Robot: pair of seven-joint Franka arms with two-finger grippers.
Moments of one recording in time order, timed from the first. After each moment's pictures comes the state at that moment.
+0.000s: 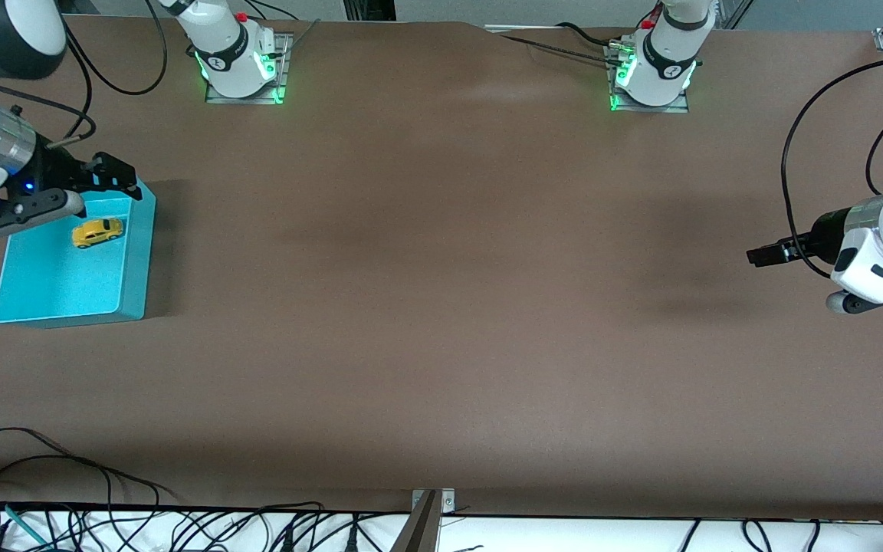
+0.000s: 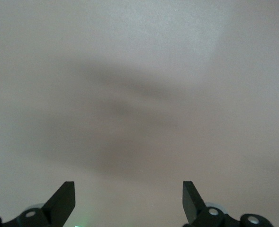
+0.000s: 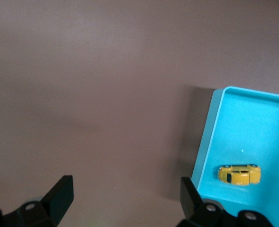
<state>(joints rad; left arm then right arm) 0.43 0.31 -0.44 -1.55 0.06 1.57 -0.33 -0.12 -0.04 0.12 -1.83 0.08 1.71 -0.25</state>
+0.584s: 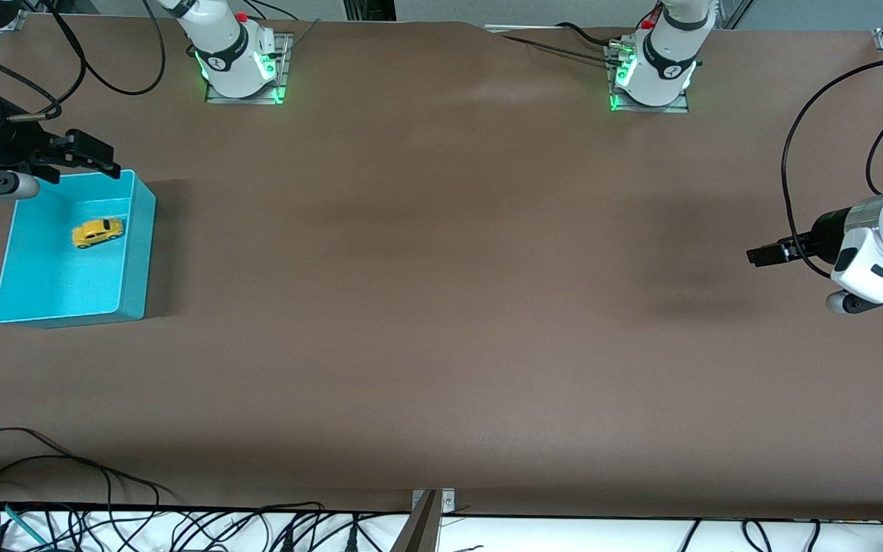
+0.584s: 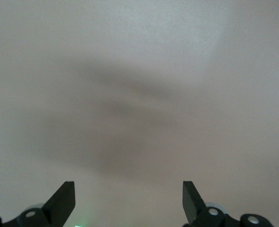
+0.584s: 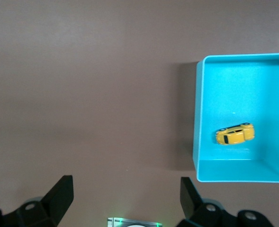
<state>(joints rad) 0.43 0.31 -0.44 -1.55 0.06 1.57 -0.33 0.00 -0.04 0.00 -1.73 0.03 1.58 -0.07</state>
